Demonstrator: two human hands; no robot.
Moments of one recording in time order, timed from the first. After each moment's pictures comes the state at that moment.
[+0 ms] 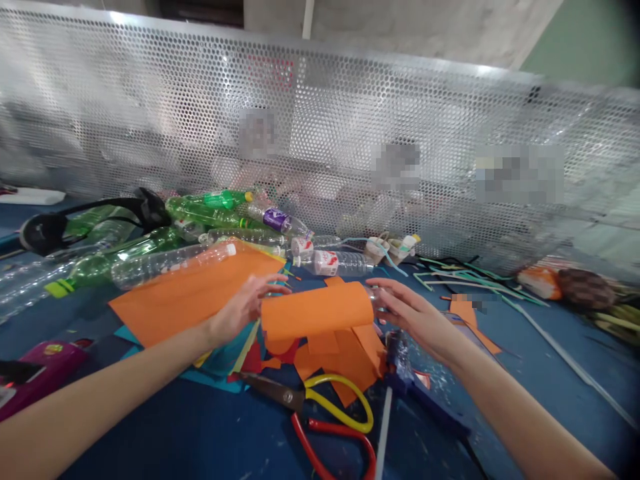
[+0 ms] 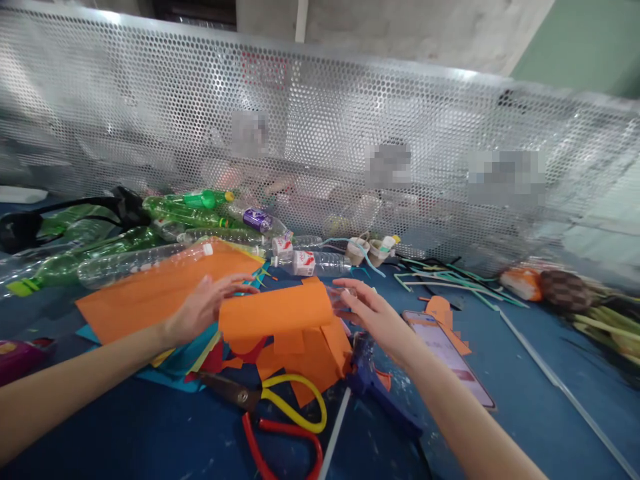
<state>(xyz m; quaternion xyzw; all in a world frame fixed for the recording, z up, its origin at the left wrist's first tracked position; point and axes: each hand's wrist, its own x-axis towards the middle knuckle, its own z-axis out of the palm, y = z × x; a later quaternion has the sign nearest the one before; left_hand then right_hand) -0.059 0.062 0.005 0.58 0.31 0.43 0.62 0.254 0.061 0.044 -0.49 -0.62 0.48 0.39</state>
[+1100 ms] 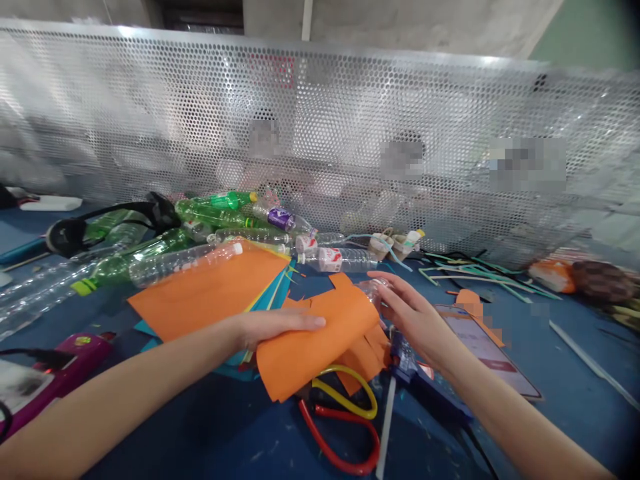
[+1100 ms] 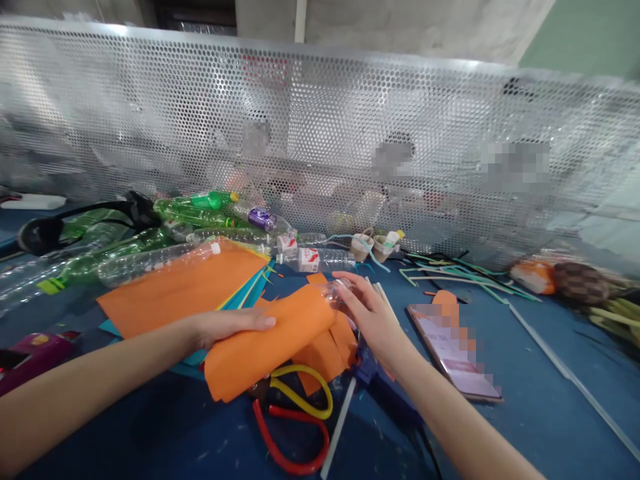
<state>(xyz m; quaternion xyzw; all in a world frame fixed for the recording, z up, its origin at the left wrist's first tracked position) -0.018 0.041 0.034 0.45 0.37 0.16 0.79 0.227 0.043 0.045 -0.47 -0.59 0.45 0.47</state>
